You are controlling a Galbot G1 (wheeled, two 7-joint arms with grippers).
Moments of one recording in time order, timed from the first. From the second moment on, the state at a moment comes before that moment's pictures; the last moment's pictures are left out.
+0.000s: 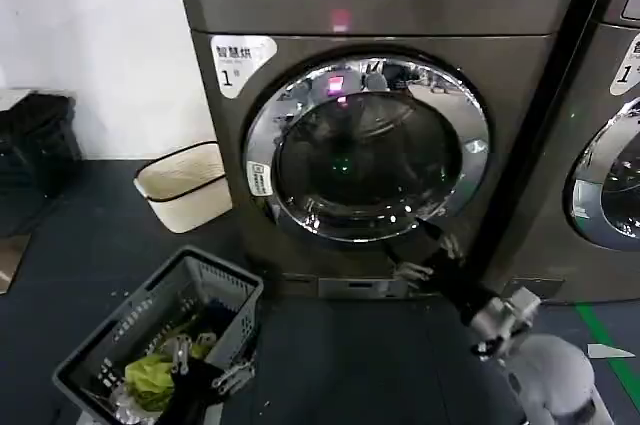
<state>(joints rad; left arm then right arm) 1.83 -1.51 -0.63 -2.28 -0.03 -0.16 0.34 -0.96 1.08 0.33 1.95 0.54 -0.21 -0.38</state>
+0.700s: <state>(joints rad) 1.86 -1.54 -0.64 -2.28 0.00 -0.16 0.34 -0.53 1.21 -0.02 1.62 0.51 -0.22 -0.48</state>
